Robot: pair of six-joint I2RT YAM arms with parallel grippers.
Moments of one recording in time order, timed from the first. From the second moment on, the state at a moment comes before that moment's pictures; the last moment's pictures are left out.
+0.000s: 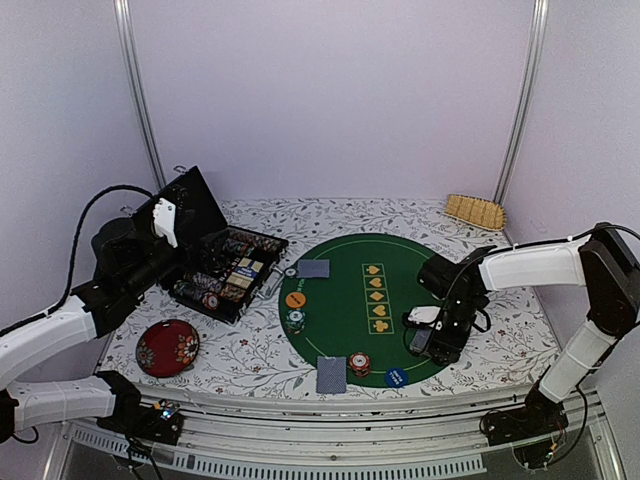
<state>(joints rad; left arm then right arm) -0.48 0.88 0.54 0.31 0.02 0.10 0.68 1.64 0.91 -0.86 0.01 -0.37</state>
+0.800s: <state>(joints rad) -0.48 0.88 0.55 0.30 0.04 0.01 0.71 1.58 0.97 -0.86 0.07 -0.42</state>
